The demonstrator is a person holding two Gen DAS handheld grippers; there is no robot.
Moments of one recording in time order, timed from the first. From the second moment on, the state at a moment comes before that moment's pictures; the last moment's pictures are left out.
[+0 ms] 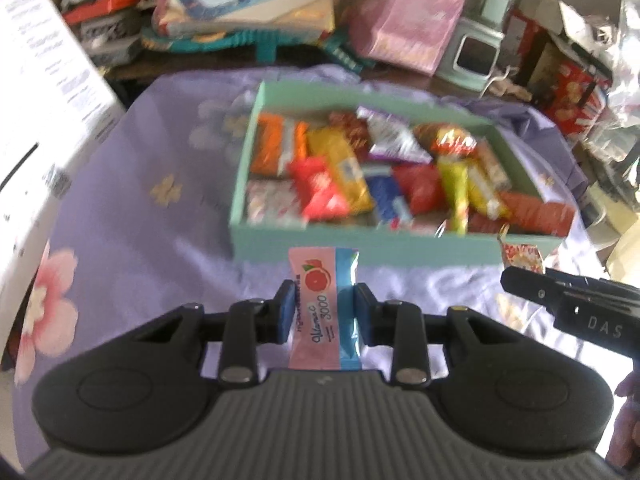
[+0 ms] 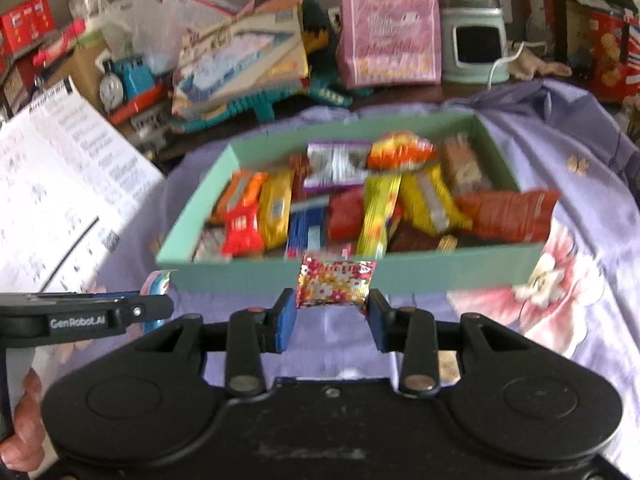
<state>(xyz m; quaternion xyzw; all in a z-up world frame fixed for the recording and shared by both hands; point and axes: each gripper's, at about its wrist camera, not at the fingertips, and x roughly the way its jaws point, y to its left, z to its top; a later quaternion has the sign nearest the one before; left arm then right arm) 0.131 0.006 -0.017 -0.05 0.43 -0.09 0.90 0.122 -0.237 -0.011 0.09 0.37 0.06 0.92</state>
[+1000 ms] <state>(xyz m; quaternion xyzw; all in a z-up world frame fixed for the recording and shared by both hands) 0.283 -0.086 -0.007 -0.02 0.43 -0.14 0.89 0.214 -0.313 -0.002 0.16 0.37 0.00 0.92</state>
